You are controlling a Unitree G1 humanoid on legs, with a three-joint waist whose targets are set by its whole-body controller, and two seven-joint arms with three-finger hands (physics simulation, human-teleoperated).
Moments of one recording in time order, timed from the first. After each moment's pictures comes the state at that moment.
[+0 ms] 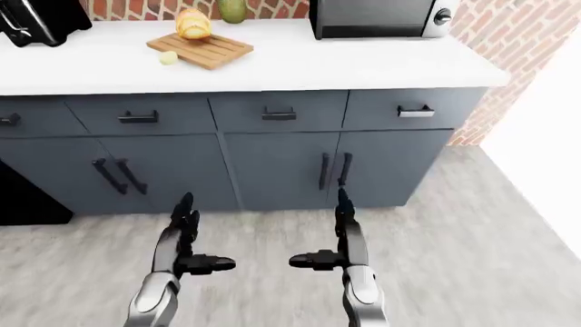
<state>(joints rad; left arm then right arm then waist) 0.03 0.02 0.04 0.09 -0.01 0.06 -0.04 0.03 -0.01 -0.04 0.09 0.01 0.06 0.04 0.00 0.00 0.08</state>
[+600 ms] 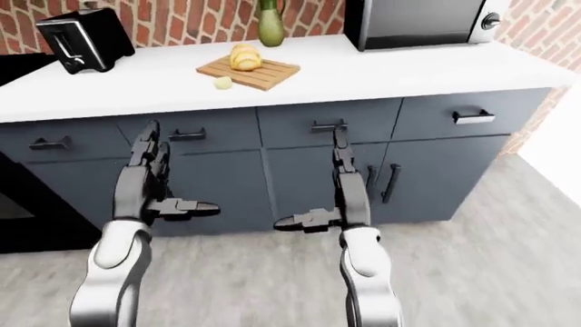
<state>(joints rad) -0.19 0.07 0.08 -0.38 0.07 0.42 -0.02 -0.10 -0.01 0.03 -0.45 -0.13 0.43 0.03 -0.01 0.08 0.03</state>
